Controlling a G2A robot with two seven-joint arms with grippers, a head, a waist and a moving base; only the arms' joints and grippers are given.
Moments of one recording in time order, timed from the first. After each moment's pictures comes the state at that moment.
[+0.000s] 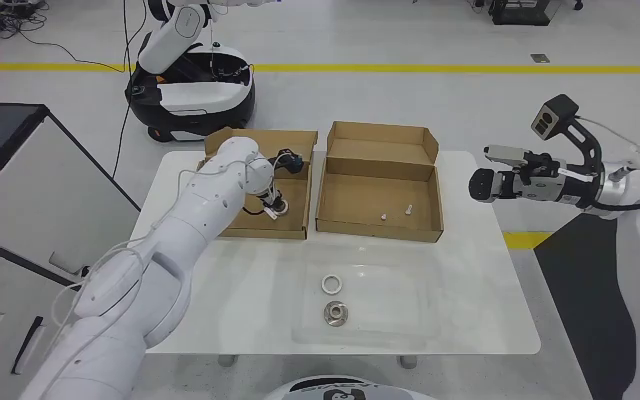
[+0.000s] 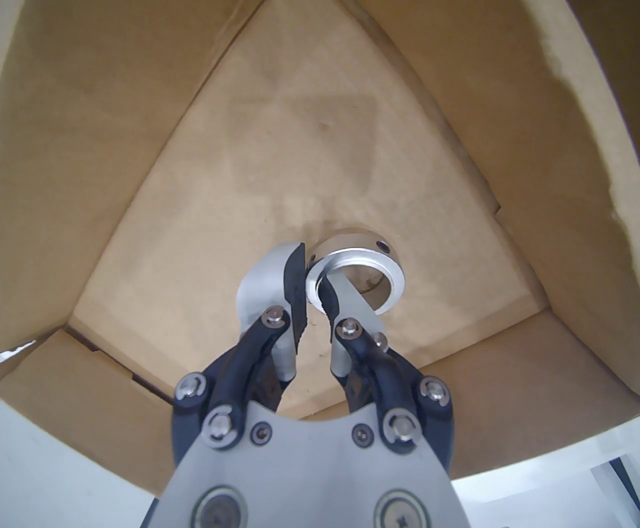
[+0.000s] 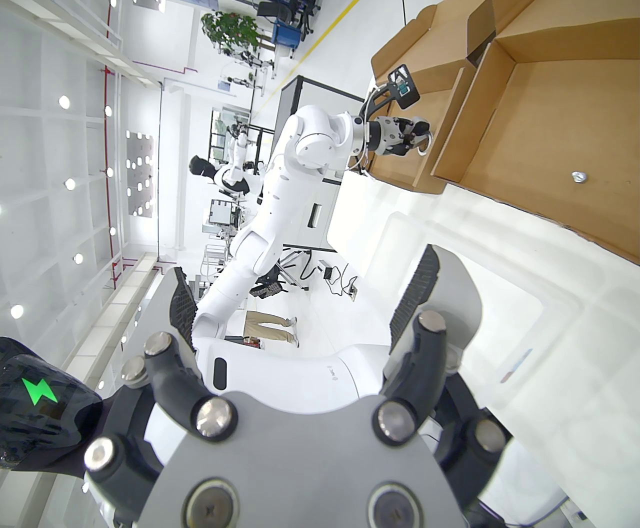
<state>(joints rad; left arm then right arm) 0.50 -1.40 -0.56 -0.64 0.85 -0.42 -1.10 -1.31 -0.85 1.79 -1.82 0.45 0.36 1.34</state>
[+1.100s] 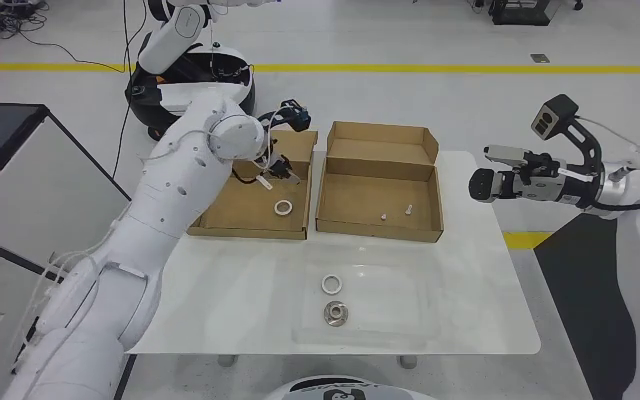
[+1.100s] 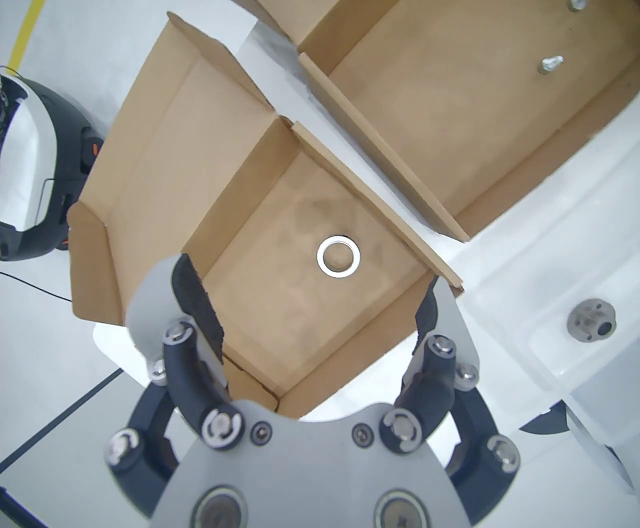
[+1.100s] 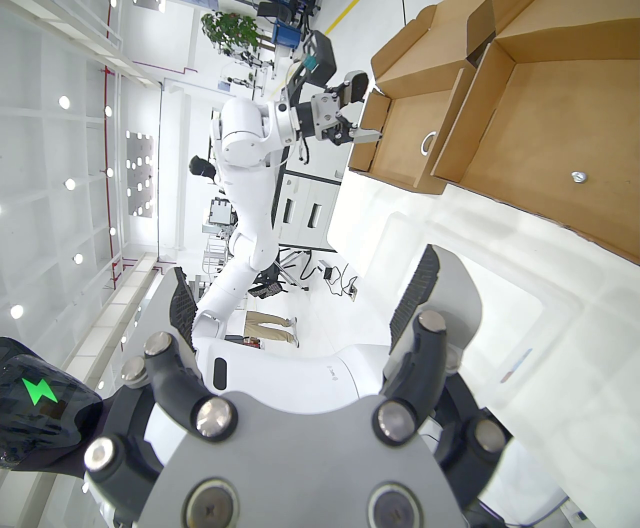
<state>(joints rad) 0.56 -1.25 -0.86 -1.27 0.76 -0.42 -1.40 -1.31 -0.85 1.79 -1.82 0.45 0.36 1.34</state>
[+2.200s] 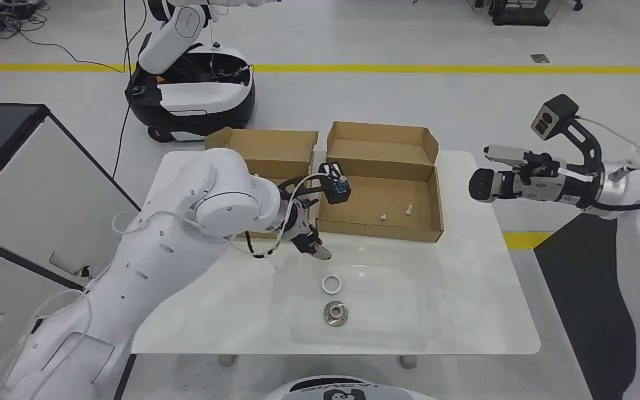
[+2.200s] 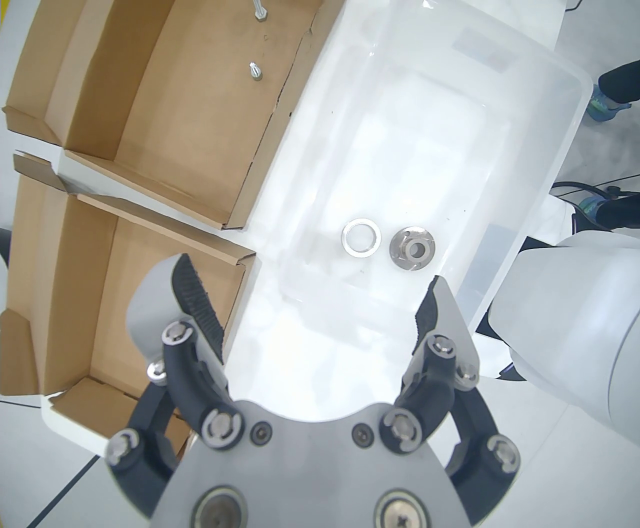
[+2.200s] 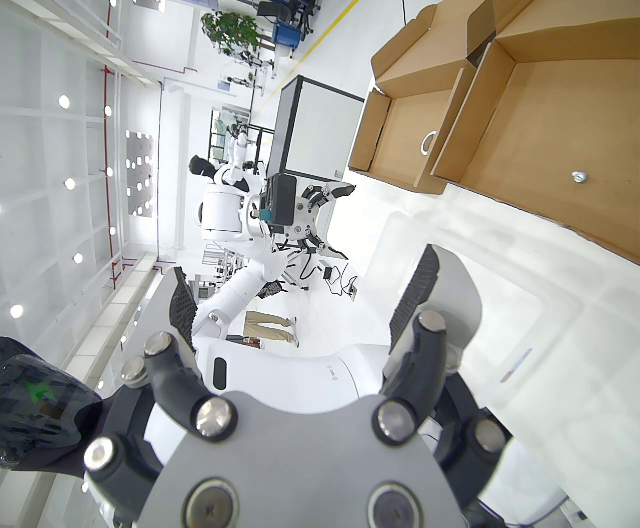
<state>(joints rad) 0.80 -1.08 -0.85 -1.90 0.50 -0.32 -1.50 -1.31 -0.85 1.79 -1.82 0.45 0.36 1.34</state>
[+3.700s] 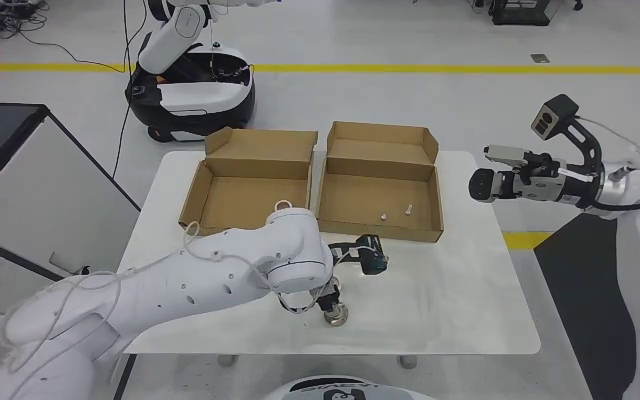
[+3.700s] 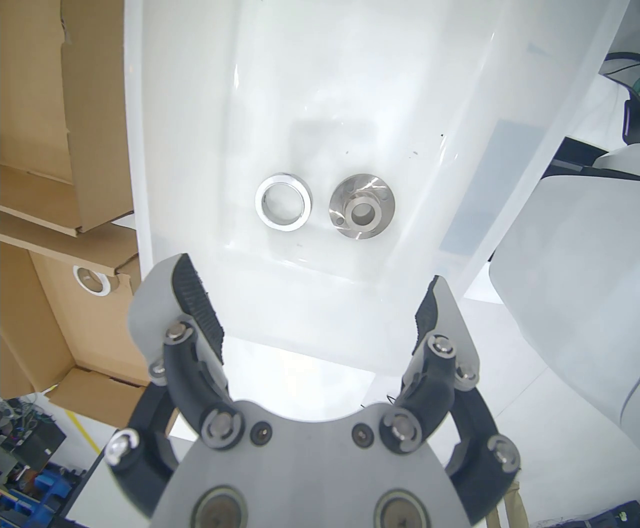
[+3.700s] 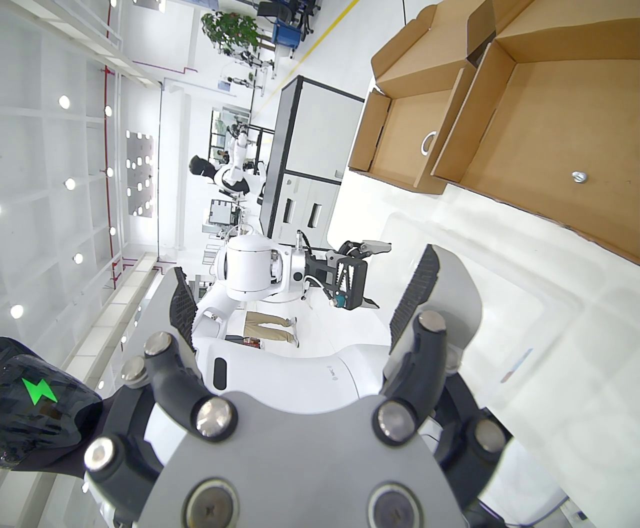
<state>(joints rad) 0.60 -1.11 -0.32 -1.95 0.57 -0.09 -1.54 -1.31 -0.85 1.79 -1.82 0.45 0.36 1.34</state>
